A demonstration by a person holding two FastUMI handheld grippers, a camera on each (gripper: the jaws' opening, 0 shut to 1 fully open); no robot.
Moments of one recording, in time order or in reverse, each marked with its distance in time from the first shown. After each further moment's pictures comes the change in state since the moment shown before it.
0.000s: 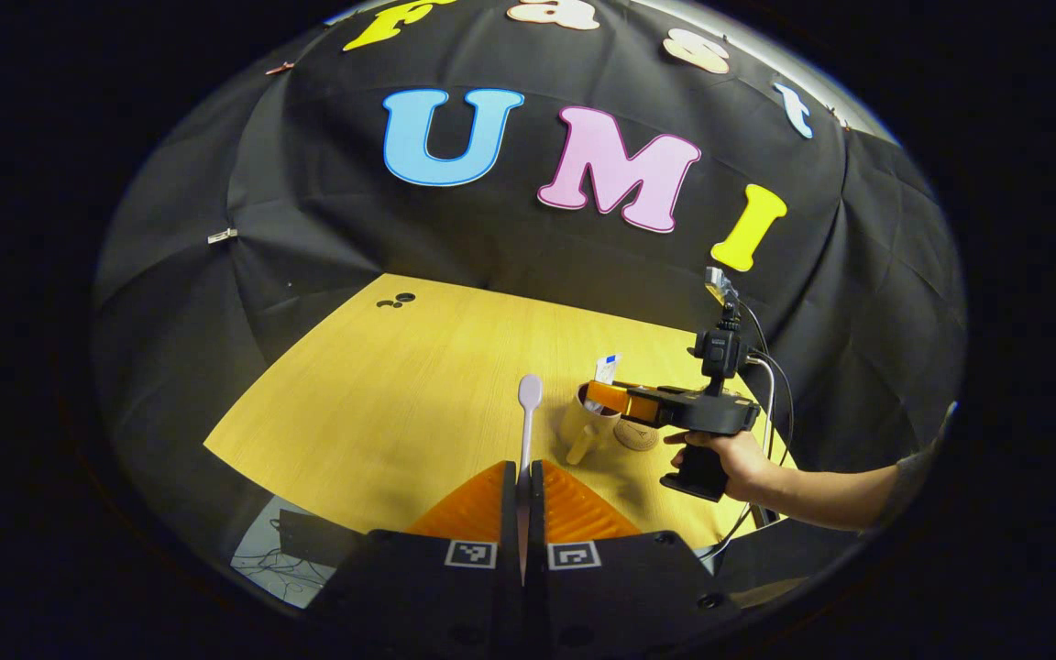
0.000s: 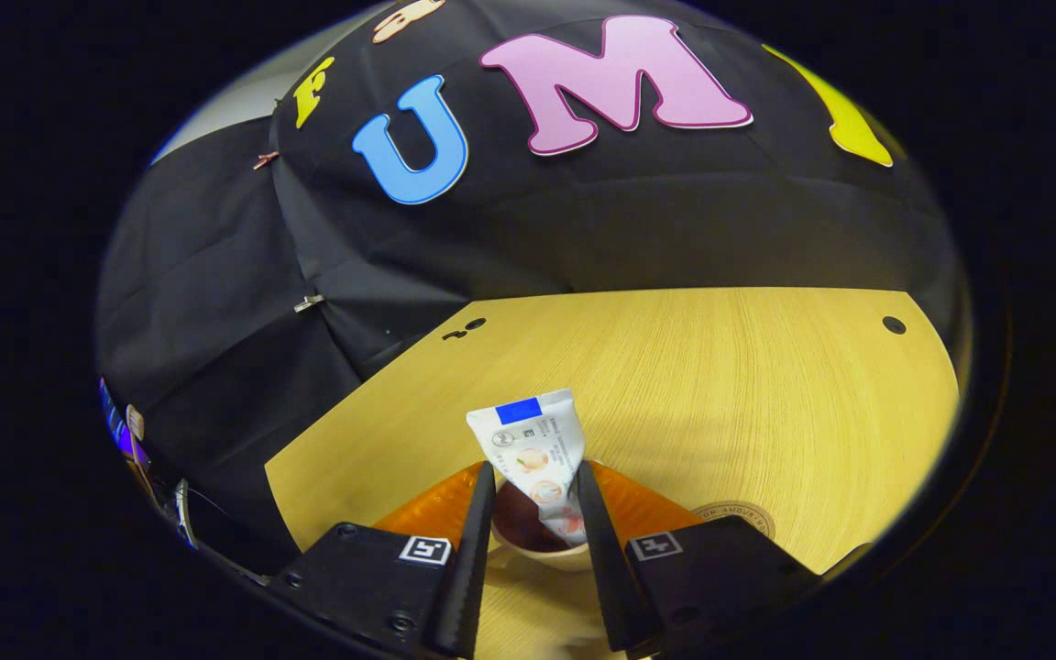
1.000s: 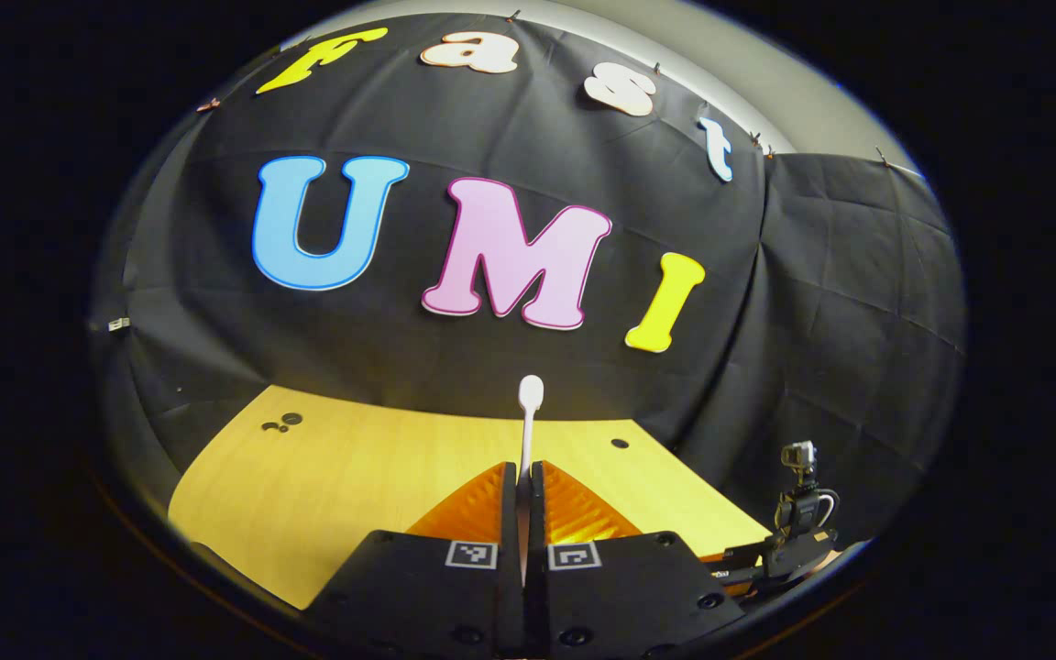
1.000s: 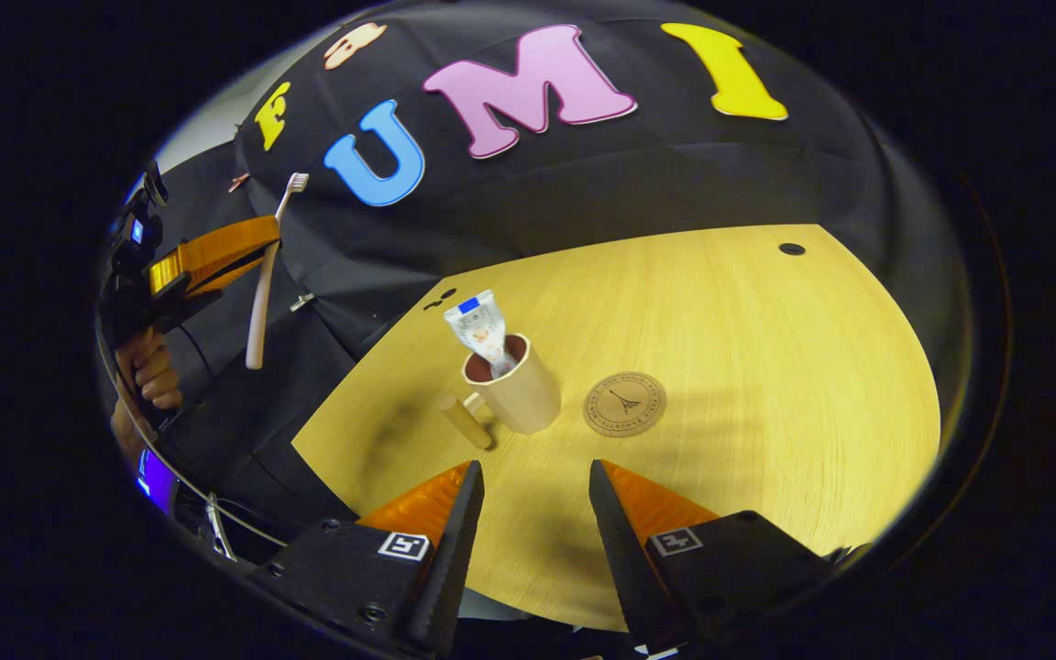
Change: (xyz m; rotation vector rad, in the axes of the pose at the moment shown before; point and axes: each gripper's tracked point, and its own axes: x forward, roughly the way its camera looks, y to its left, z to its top) left arm 0.096 -0.093 0.157 0.104 -0.303 -0.331; right arm -0.175 -0.044 -0.058 0.168 0.082 -0.106
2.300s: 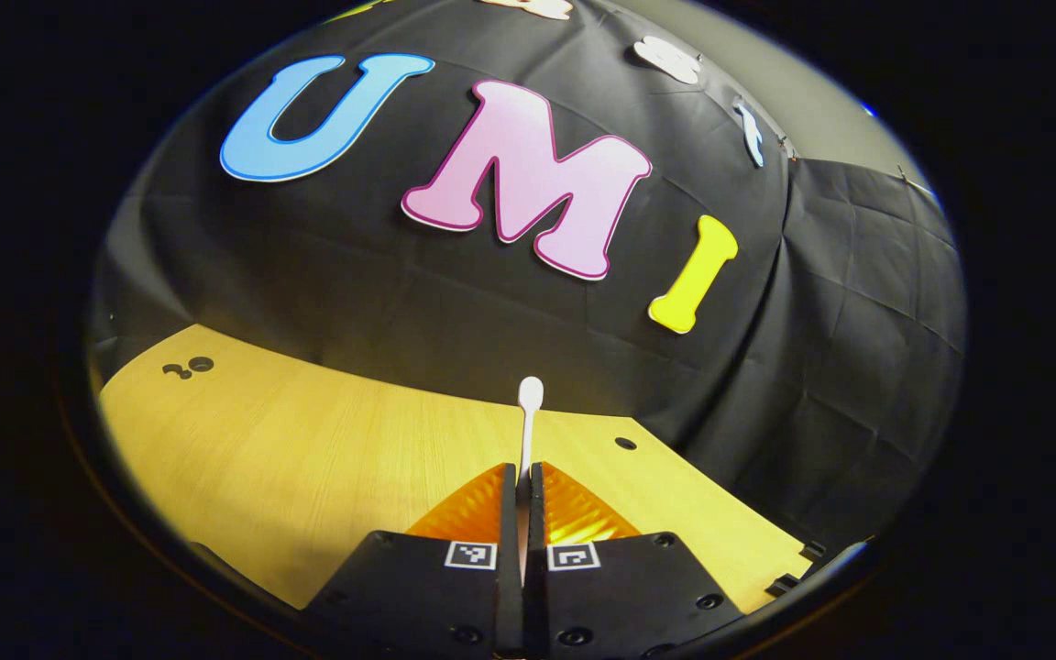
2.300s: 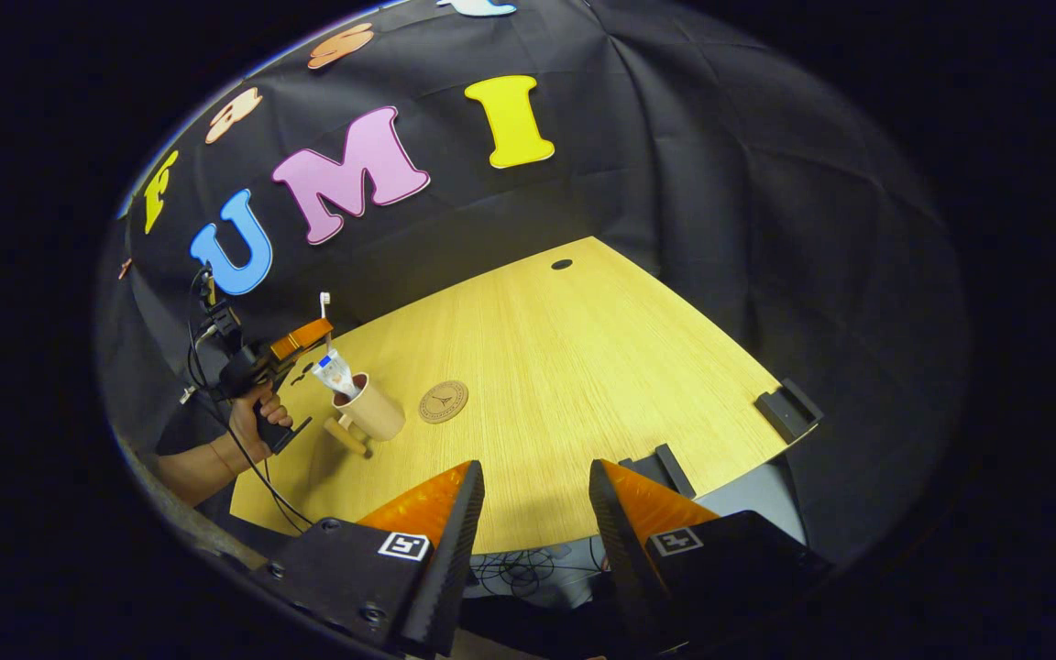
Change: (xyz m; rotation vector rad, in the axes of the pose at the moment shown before) left arm 0.177 0.047 -0.115 -0.104 0.037 -0.069; right arm -0.163 -0.080 -0.033 0.215 -0.192 -0.482
